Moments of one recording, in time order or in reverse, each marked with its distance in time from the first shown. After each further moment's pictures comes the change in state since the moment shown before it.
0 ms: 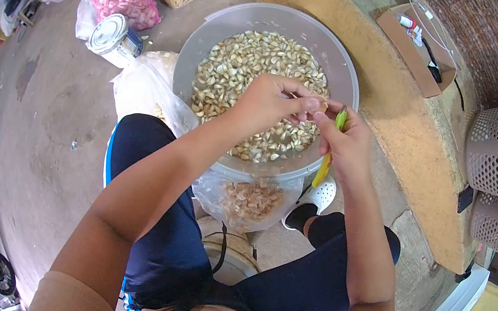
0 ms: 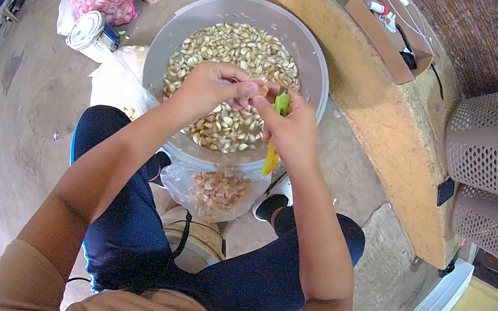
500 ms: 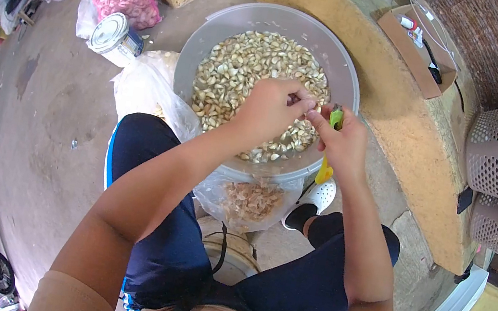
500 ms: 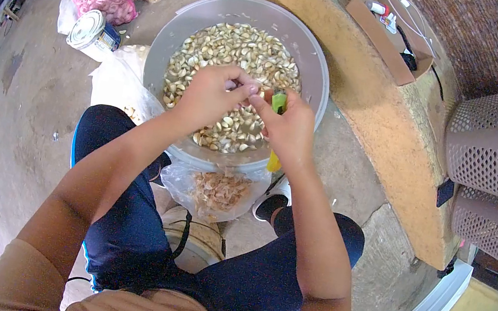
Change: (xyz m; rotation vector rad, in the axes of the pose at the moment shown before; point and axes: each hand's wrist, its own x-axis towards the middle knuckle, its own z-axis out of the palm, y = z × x) left_hand -0.003 -0.006 0.008 0.432 0.178 0.135; right_hand 0.003 -0.003 0.007 -0.289 0.079 0.001
